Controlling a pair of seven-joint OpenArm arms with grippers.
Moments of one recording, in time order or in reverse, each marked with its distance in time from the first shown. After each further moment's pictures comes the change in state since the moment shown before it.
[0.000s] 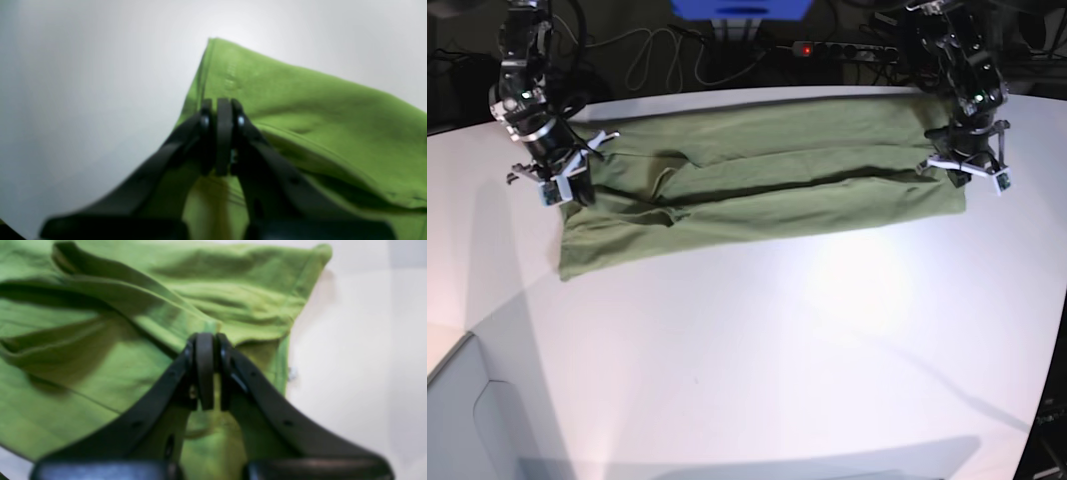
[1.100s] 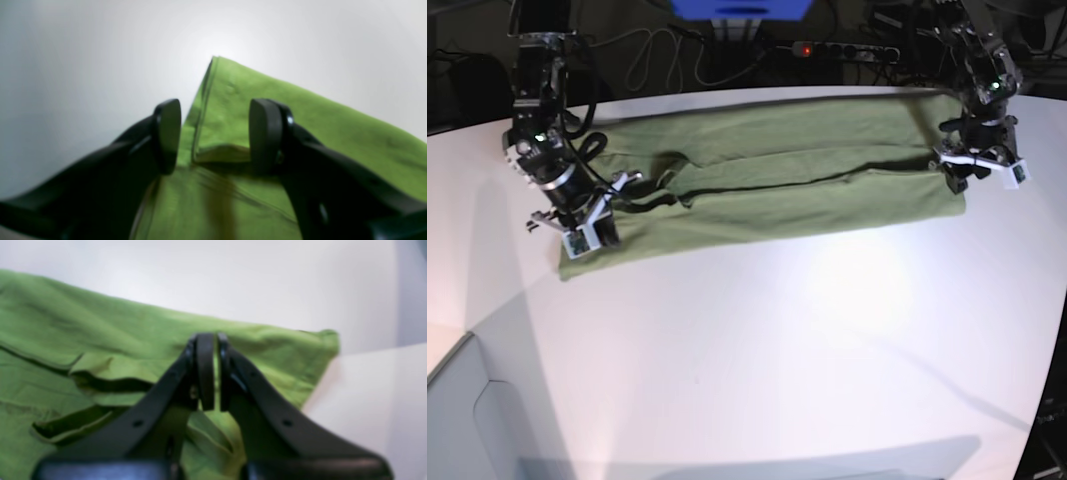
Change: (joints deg) left arm 4.2 -2.6 -1.6 3.4 -10.0 0.0 0.0; right arm 11.1 -2.3 -5.3 2.6 0.1 0.2 -12.1
